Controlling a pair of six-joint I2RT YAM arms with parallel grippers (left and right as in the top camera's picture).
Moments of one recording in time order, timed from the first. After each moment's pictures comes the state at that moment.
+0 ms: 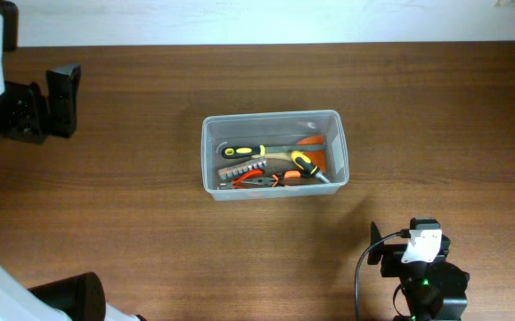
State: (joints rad) left arm 0.24 1.72 2.92 -1.69 0.31 0.30; right arm -0.05 0.02 0.15 -0.54 -0.05 -0.06
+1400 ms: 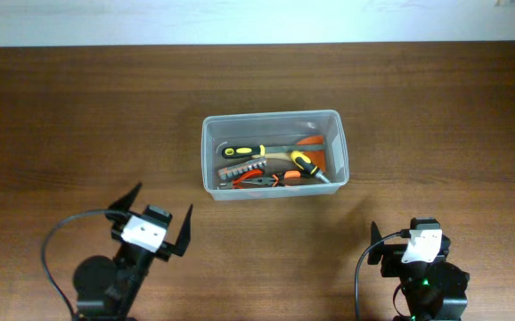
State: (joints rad) left arm -0.01 0.27 0.24 -0.12 0.31 0.29; right arm -0.05 0.01 0.15 -0.54 -0.05 -0.06
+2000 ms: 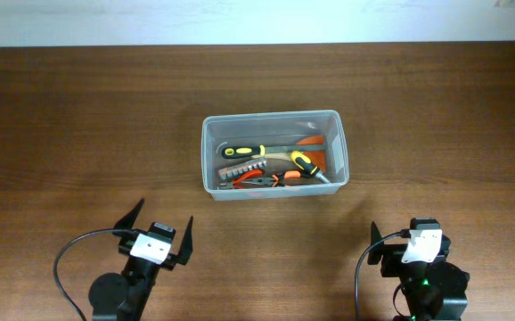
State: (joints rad) left arm -0.01 0.04 0.04 -0.11 0.24 0.29; right arm -0.05 0.01 0.15 -0.54 -0.05 -0.06
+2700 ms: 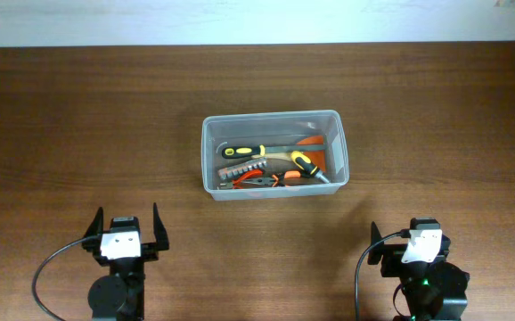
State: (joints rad) left arm -0.01 0.02 0.04 -0.11 -0.16 0.08; right arm -0.05 0.01 0.15 -0.54 -0.05 -0.06
